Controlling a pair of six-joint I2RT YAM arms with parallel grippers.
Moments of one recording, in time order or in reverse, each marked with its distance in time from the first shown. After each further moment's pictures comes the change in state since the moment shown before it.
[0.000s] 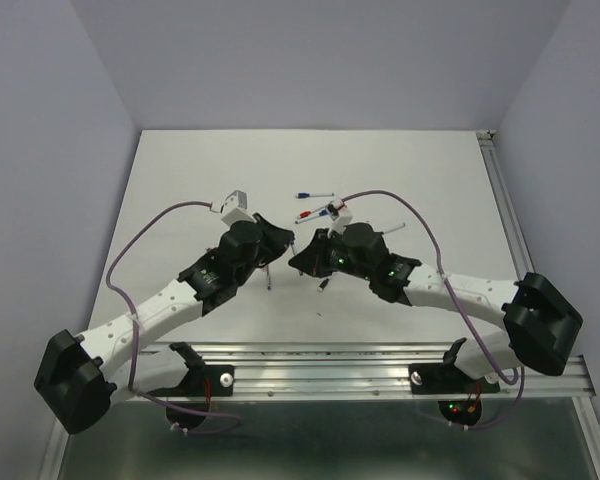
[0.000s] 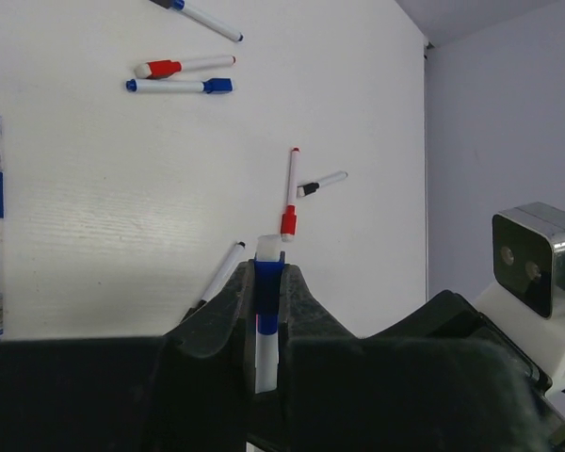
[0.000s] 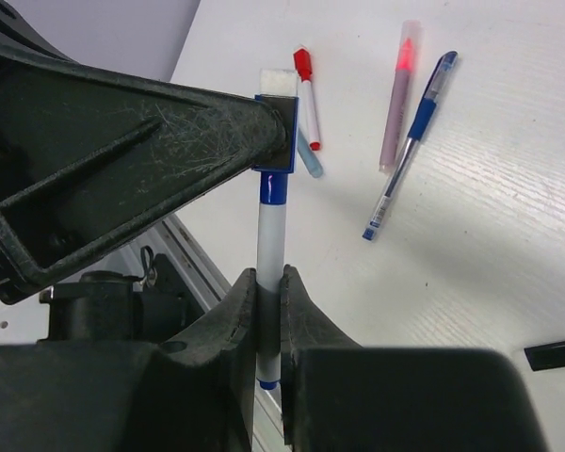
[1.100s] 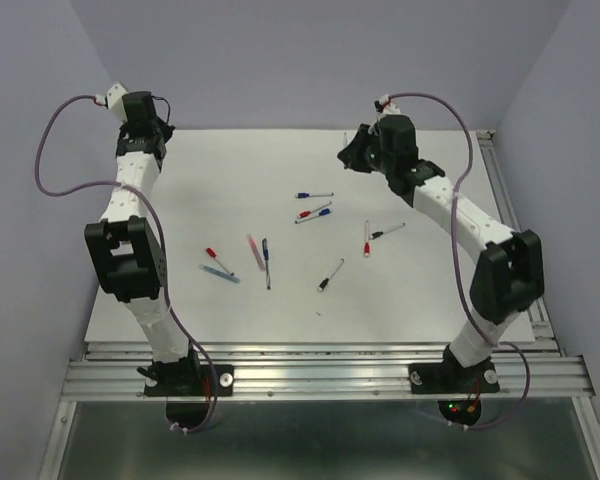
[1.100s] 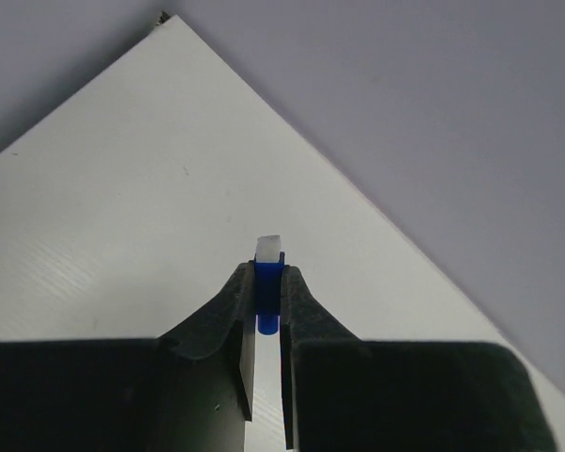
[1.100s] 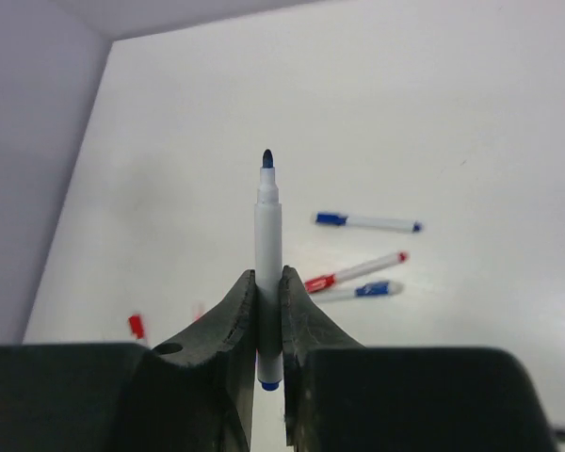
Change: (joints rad) left arm 0.805 0.793 0.958 -0.187 0.045 0.385; right arm -0.436 0.194 0.543 -0.381 0.064 -0.224
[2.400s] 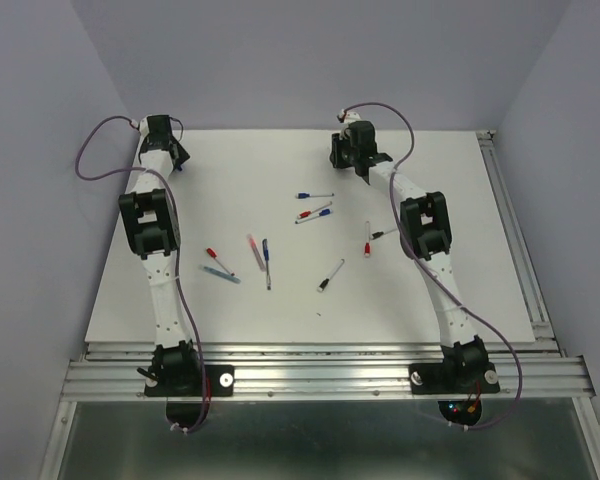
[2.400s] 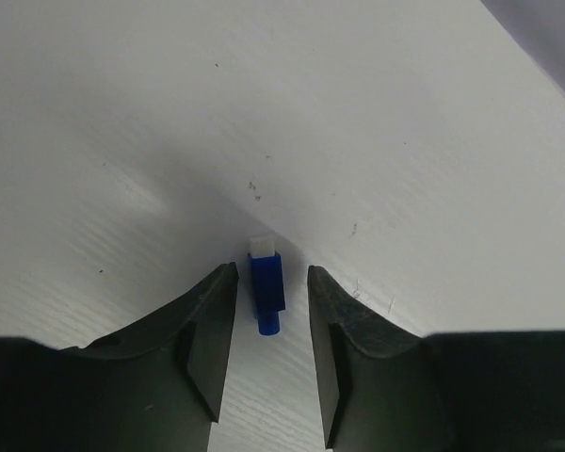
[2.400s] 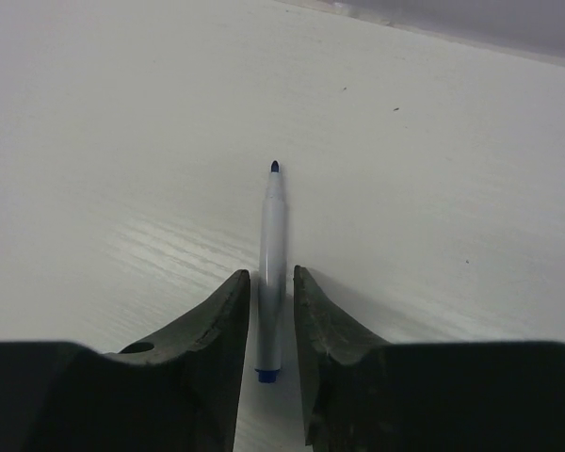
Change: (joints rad) left arm 0.098 0.768 0.626 -0.220 0.087 0.142; right arm -0.158 1.126 1.009 -0.023 0.013 -0.460
